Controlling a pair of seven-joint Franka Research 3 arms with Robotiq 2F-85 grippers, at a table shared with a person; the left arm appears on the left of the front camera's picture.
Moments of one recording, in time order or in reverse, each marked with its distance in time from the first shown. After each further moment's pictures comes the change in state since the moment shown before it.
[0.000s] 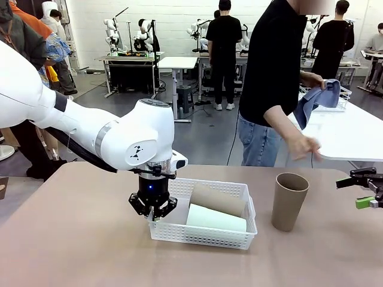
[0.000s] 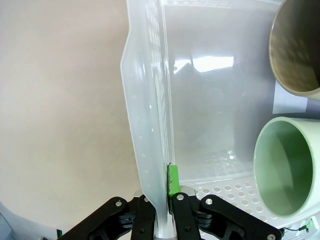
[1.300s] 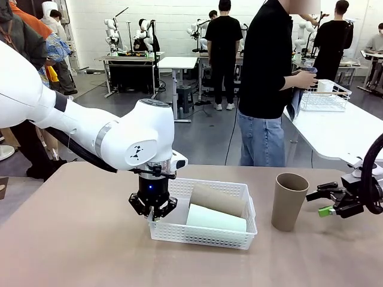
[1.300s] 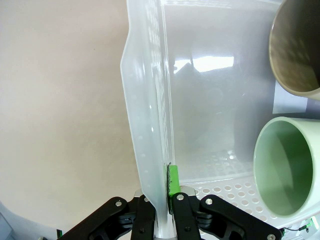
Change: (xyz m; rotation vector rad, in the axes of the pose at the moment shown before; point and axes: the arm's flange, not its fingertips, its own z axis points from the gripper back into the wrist) left arm 0.000 0.000 0.000 0.000 0.000 0.000; right arm -0.070 -0.096 -0.061 0.030 0.073 -0.100
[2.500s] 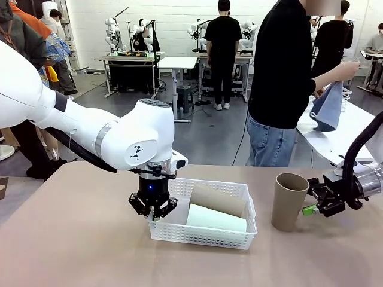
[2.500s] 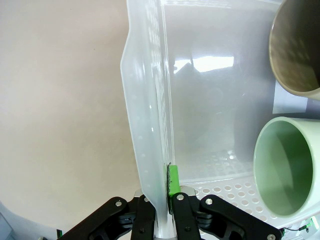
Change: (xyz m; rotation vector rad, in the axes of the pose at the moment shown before) left arm 0.000 0.000 0.000 0.000 0.000 0.000; right arm 0.022 -0.009 -0.044 0.078 -0.015 0.134
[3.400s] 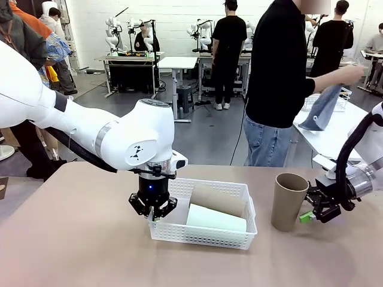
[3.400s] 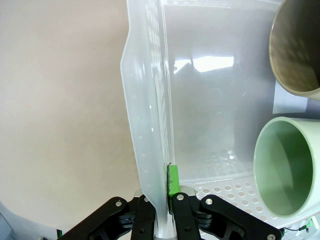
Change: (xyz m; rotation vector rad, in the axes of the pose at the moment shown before) left arm 0.000 0.000 0.000 0.000 0.000 0.000; right arm 0.003 -0.003 -0.025 0.104 0.052 0.059
